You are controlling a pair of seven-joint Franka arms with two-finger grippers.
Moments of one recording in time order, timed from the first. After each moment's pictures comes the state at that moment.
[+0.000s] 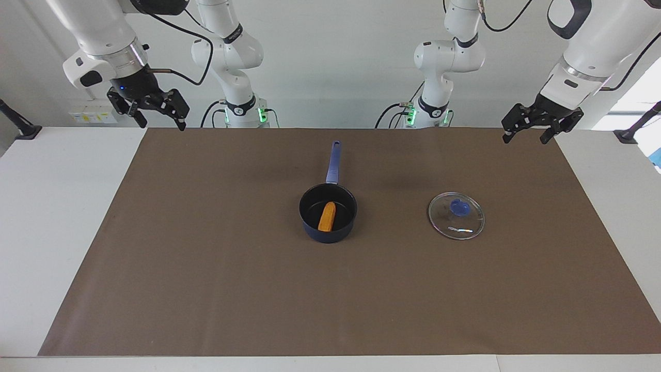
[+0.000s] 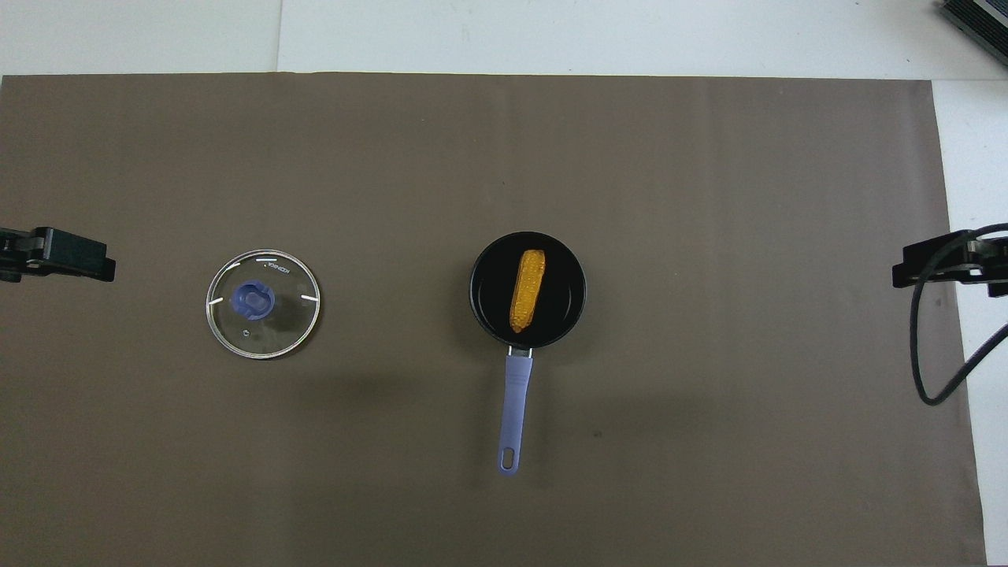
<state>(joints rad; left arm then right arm) -0.10 -0.02 0.06 -1.58 -0.03 1.54 0.03 0.02 -0.02 -0.07 -1.53 0.01 1.46 0.07</state>
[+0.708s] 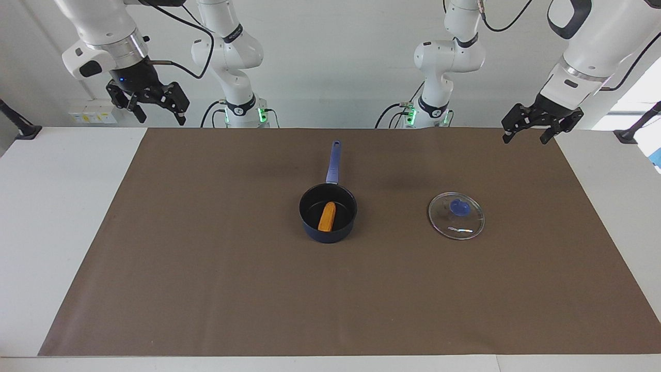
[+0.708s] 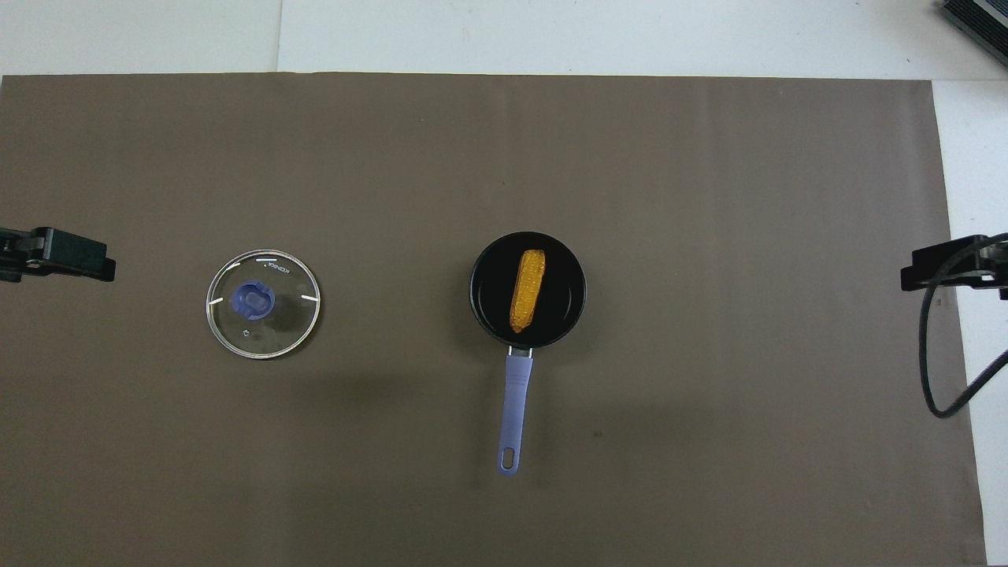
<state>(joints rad) -0.10 -0.02 0.06 -1.58 -0.03 1.54 0.03 0.03 -0.05 -0.07 -1.53 -0.01 1.47 0.07</state>
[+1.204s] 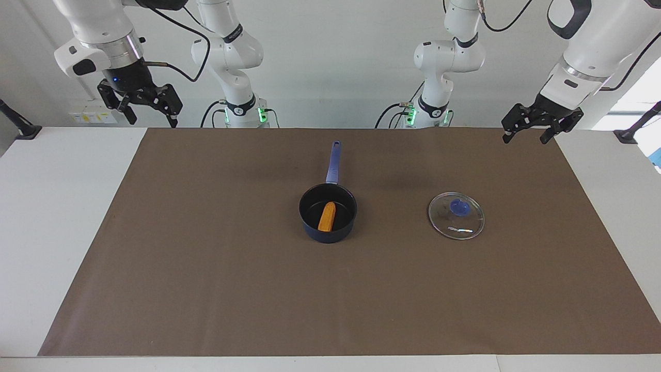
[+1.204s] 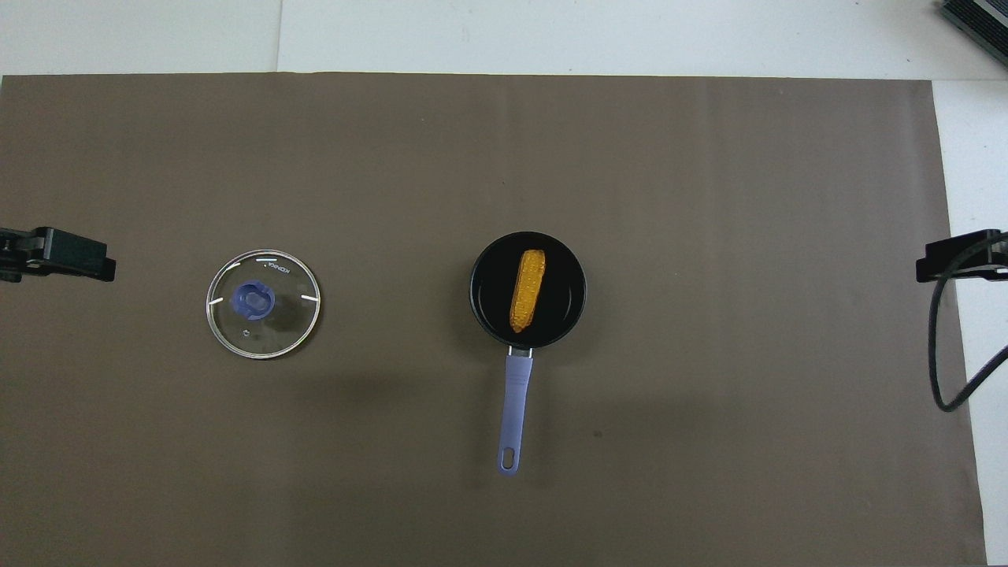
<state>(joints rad) -0.10 -0.02 0.06 -1.58 -0.03 1.54 0.03 0.03 -0.05 -0.07 -1.53 -0.04 1.50 0.05</state>
